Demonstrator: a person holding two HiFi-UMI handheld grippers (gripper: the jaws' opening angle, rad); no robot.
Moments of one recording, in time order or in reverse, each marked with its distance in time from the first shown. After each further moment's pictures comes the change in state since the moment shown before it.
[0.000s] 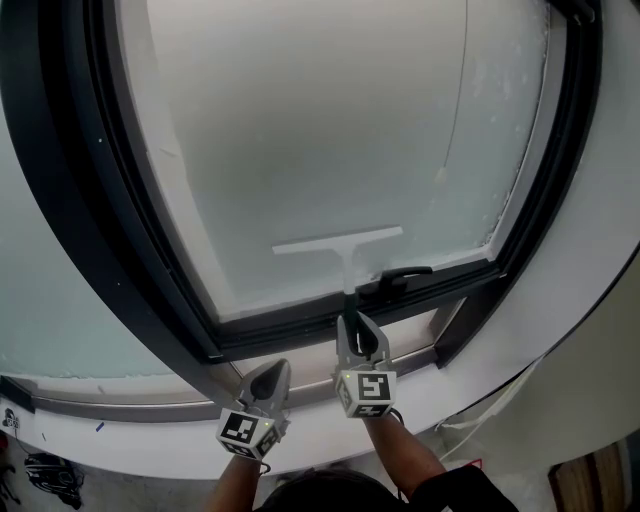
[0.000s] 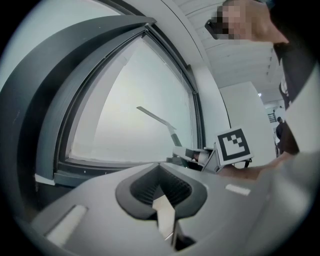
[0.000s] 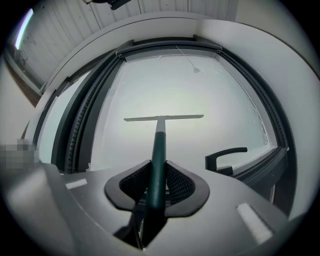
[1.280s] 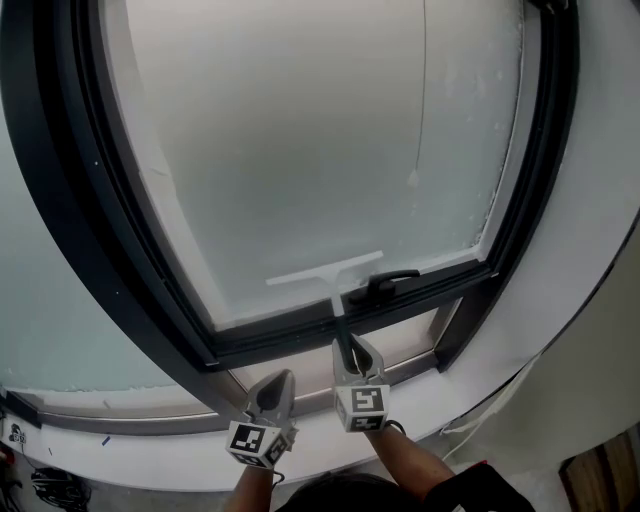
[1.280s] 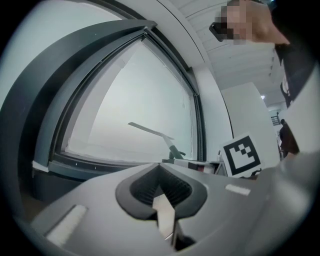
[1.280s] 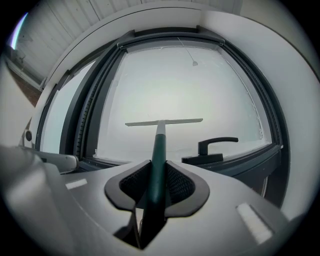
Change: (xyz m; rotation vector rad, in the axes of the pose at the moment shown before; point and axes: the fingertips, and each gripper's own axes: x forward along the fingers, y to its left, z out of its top) left arm 0.002 -0.021 -0.005 -0.044 -0.036 0.031; right arm -0.025 -0.001 -0.028 -0.027 0.099 0.010
